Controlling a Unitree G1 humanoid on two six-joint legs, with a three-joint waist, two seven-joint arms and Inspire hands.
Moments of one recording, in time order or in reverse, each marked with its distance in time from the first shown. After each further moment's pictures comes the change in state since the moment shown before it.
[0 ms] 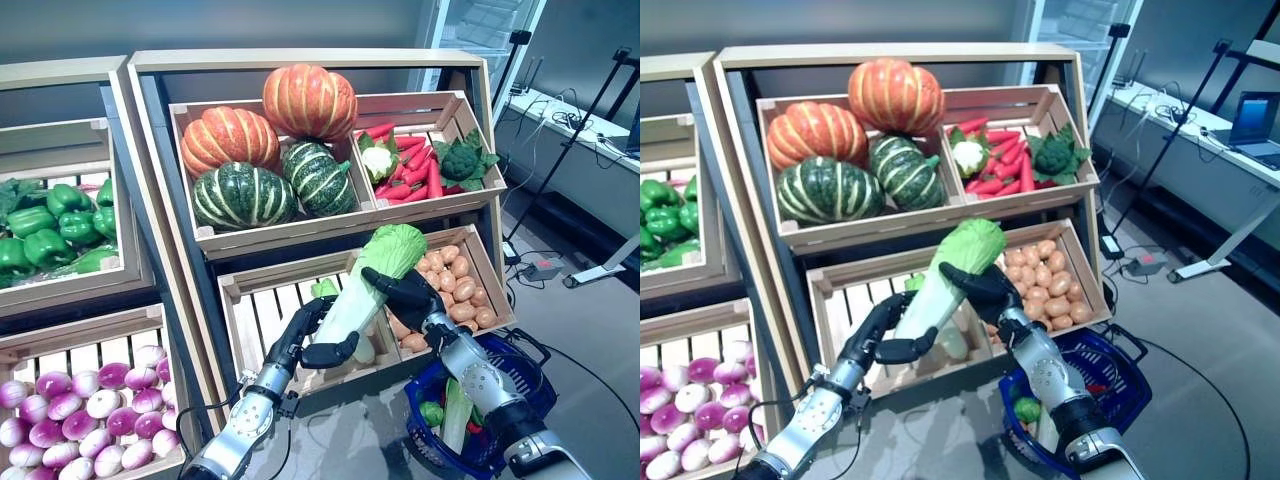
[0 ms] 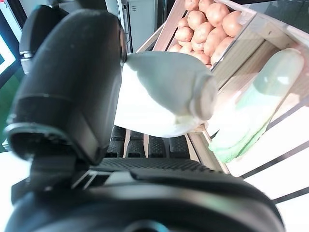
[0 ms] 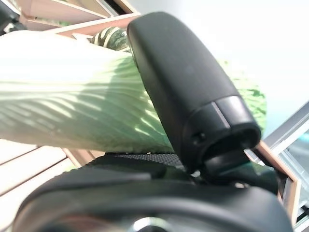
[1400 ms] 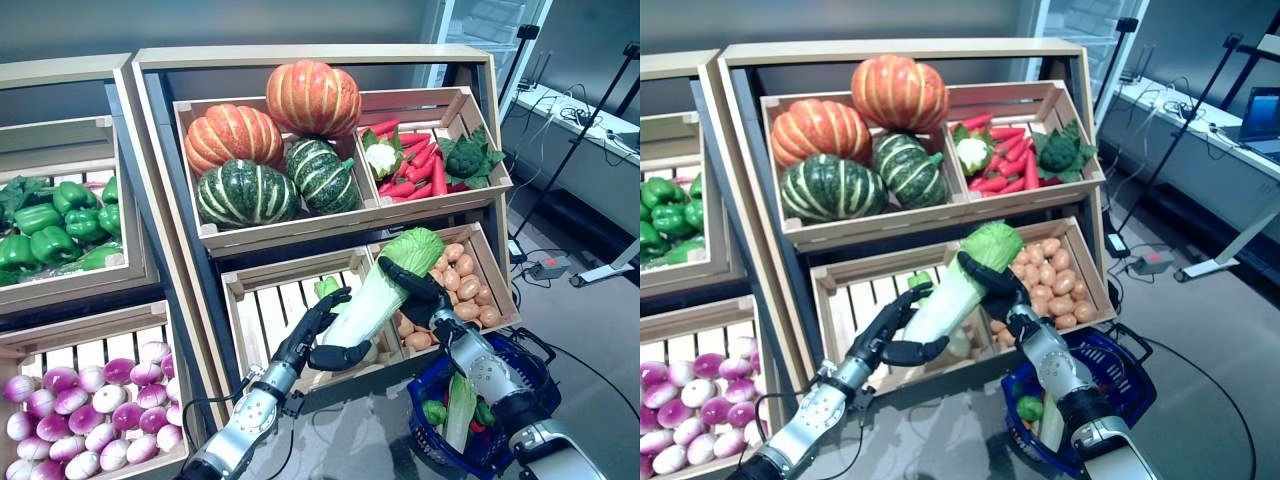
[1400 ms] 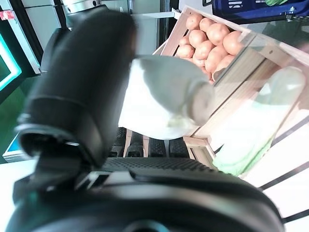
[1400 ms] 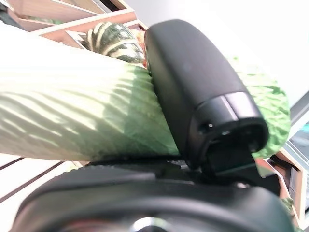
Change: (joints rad) left arm -0.029 0.016 -0.056 -0.011 -0.046 -0.002 -0.020; right arm -0.051 -0.042 -0.014 0.120 0.061 -0.005 0.065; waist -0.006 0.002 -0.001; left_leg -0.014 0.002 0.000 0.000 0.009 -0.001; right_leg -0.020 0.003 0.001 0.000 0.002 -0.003
